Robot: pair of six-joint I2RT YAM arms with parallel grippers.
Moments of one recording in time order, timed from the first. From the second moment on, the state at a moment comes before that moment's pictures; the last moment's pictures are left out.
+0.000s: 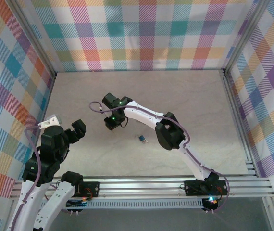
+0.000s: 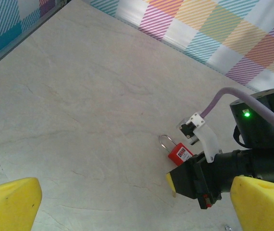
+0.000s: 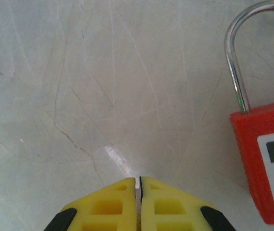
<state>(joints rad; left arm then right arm) -0.29 0.48 0.85 -0.89 -0.33 -0.60 0.92 2.53 2.28 -0.94 -0.27 0.13</state>
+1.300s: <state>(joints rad) -0.28 0.48 0.84 -0.89 -0.31 -0.58 0.93 2.31 2.22 -0.92 -0.36 0.10</state>
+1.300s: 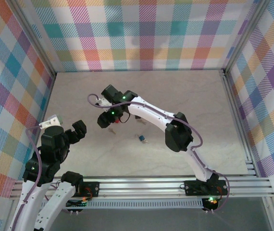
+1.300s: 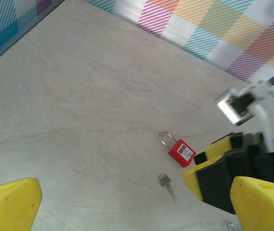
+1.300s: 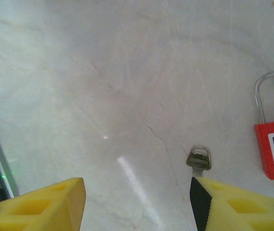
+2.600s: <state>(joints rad) -0.28 0.54 0.82 -0.83 -0.13 -0.57 0.88 1.76 1.22 -0.70 -0.04 0.23</state>
